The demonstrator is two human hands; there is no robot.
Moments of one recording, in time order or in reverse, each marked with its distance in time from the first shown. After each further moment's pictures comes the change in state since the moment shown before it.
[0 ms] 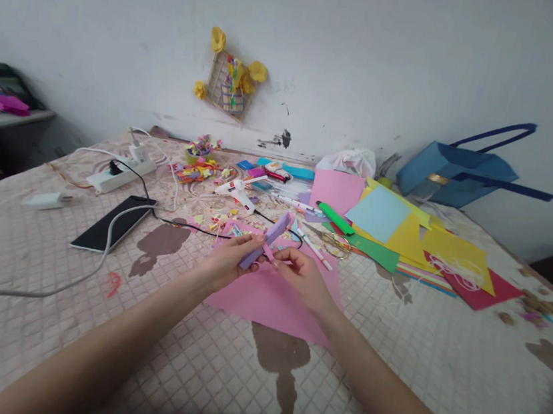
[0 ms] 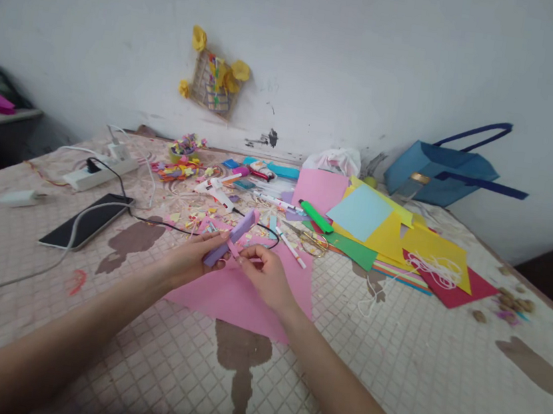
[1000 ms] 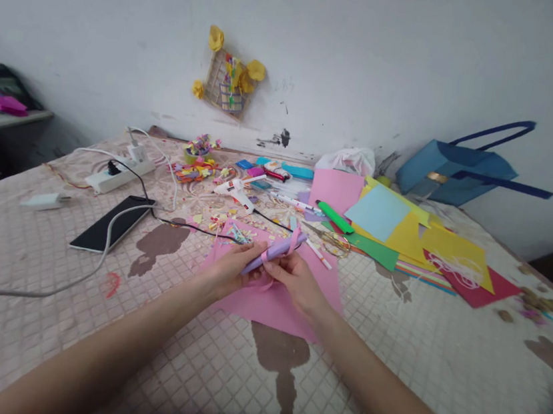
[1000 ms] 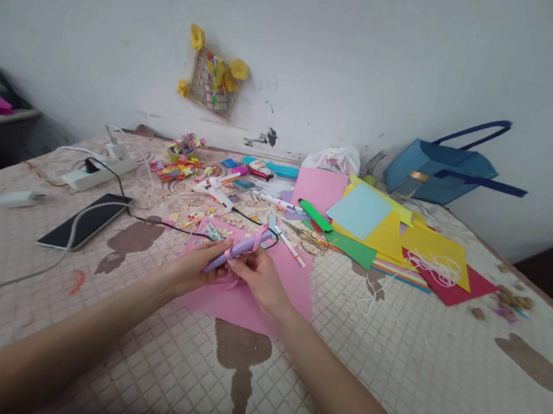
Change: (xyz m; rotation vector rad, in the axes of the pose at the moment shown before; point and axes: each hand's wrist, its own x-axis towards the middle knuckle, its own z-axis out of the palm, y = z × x) left_hand 0.002 -0.016 0.003 -0.009 -0.002 -0.087; right_hand -0.001 0.007 0.014 0.406 -0.027 0.143
